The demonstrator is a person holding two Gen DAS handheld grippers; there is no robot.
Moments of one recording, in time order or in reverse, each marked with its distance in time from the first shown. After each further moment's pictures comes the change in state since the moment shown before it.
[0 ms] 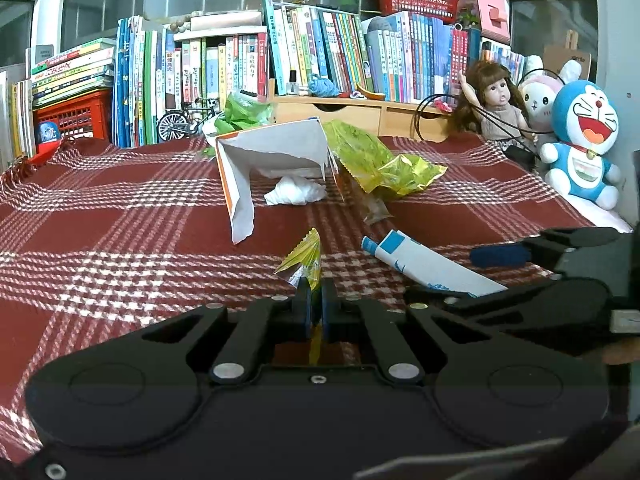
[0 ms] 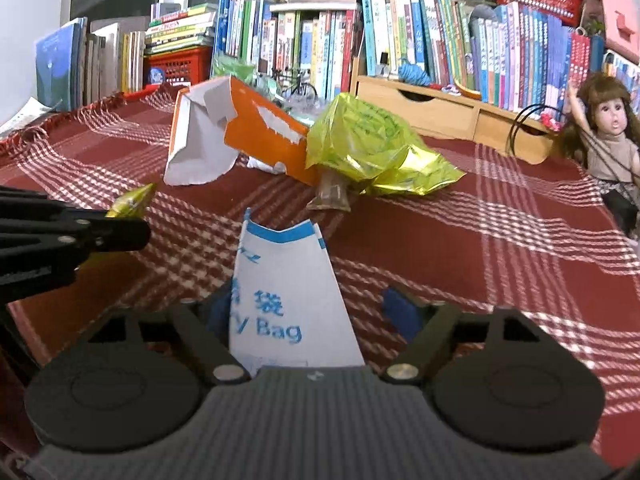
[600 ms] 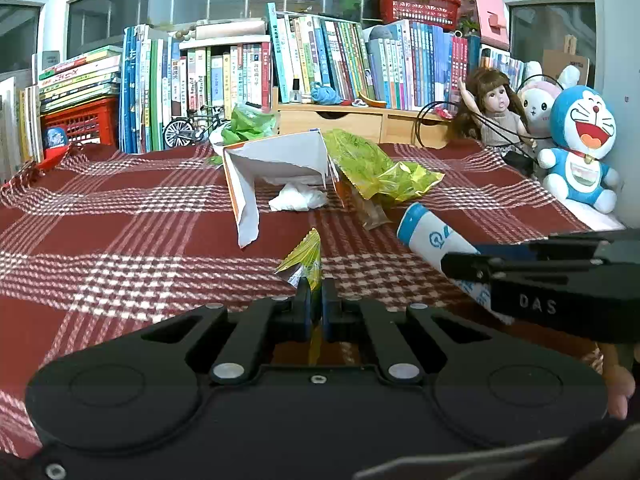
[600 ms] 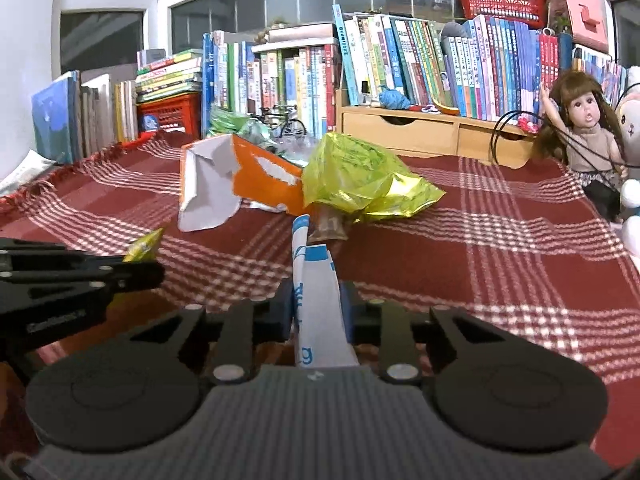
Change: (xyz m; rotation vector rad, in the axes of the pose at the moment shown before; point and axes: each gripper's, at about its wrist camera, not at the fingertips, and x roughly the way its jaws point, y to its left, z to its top) left arm -0.018 -0.002 -0.001 -0.005 -0.017 0.011; right arm -0.042 0.001 0.000 0.111 -0.090 0.005
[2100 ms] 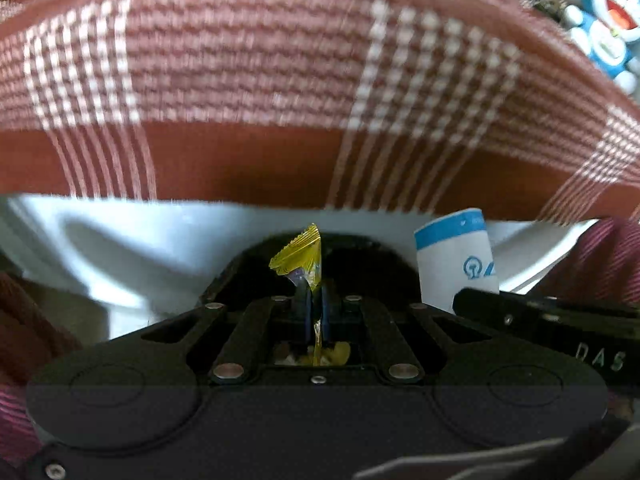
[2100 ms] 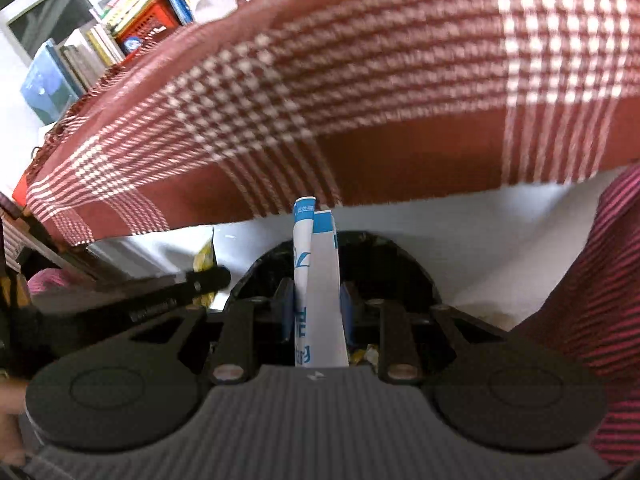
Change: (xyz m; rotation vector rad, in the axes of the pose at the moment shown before) left arm -0.034 -0.007 -0.166 -0.137 0.487 0.043; right arm -0.054 0.038 -0.163 0.429 0.408 0.107
